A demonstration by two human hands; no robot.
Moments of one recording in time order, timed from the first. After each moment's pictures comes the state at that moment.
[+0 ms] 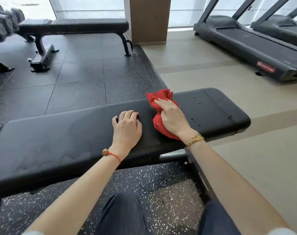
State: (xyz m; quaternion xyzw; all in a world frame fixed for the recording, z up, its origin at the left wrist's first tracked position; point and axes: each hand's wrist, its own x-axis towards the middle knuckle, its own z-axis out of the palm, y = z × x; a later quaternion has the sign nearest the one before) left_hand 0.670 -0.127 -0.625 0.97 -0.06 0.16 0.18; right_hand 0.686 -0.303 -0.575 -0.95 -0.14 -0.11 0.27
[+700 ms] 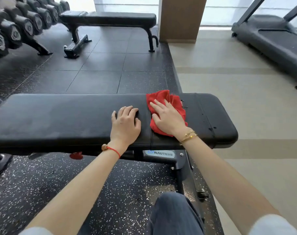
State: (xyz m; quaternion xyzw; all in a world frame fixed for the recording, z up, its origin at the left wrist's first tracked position) left_hand 0.663 -0.240 -0.629 0.97 0.06 0.17 0.15; right_hand 0.720 -0.403 -0.595 -0.96 -0.25 -0.01 0.15
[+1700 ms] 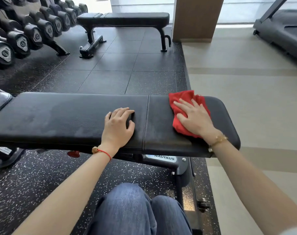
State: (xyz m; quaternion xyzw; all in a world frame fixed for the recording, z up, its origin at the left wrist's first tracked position) left_hand 0.664 -0.240 -0.633 0.96 0.06 0.21 0.16; right_hand 0.770 -0.499 -0.598 -0.96 -0.21 0.01 0.15
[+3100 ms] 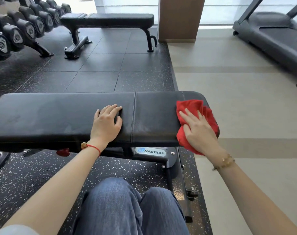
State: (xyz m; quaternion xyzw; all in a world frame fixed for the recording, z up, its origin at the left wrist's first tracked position) left_hand 0.661 -0.241 -0.634 0.97 0.06 0.19 0.17; right_hand 0.692 -0.560 -0.612 -0.97 -0.16 -0.05 0.17
